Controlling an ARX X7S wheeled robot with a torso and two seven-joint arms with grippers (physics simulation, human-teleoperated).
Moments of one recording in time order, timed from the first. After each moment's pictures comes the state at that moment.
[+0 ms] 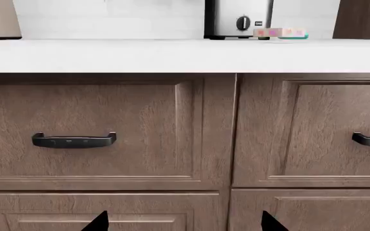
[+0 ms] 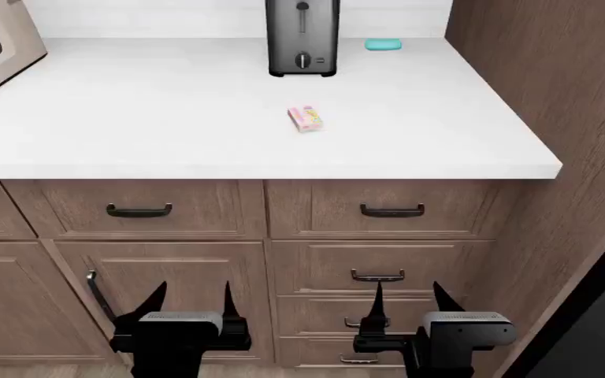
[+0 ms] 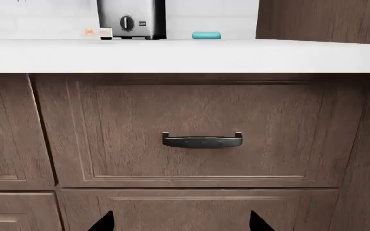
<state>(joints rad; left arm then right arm) 0.00 0.00 0.00 0.00 0.00 0.00 0.00 0.00 0.00 0.00 0.00 0.00 0.00 0.00</state>
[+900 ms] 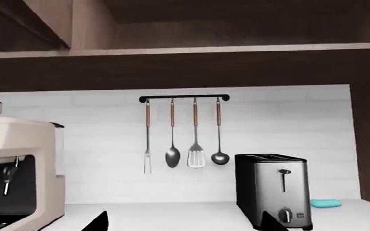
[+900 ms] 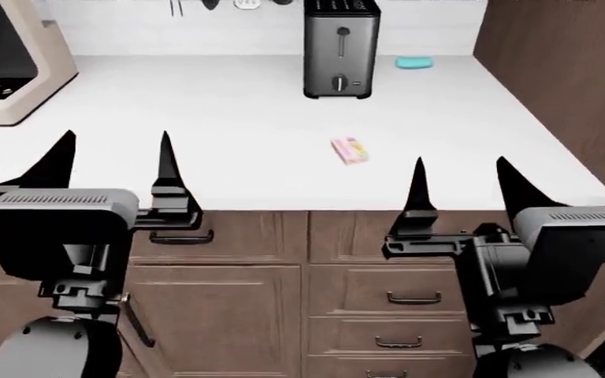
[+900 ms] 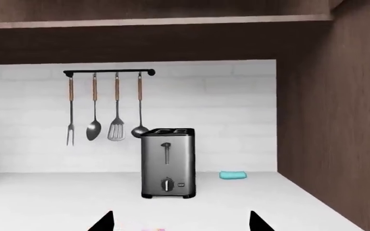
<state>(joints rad) -0.30 -0.17 -0.02 0.65 -0.17 -0.49 -0.09 0.25 0.12 0.00 -0.83 0.19 0.73 0.11</state>
